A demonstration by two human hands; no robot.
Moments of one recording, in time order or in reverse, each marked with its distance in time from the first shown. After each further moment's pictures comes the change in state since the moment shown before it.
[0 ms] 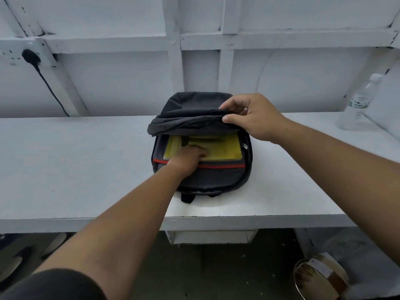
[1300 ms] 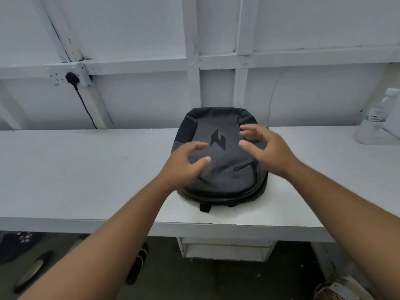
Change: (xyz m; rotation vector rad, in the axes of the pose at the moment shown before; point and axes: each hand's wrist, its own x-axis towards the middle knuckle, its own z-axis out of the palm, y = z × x) left_hand -0.100 0.011 -0.082 -0.670 0.304 -0.133; right_hand -0.042 0.018 0.036 0.152 0.170 0.028
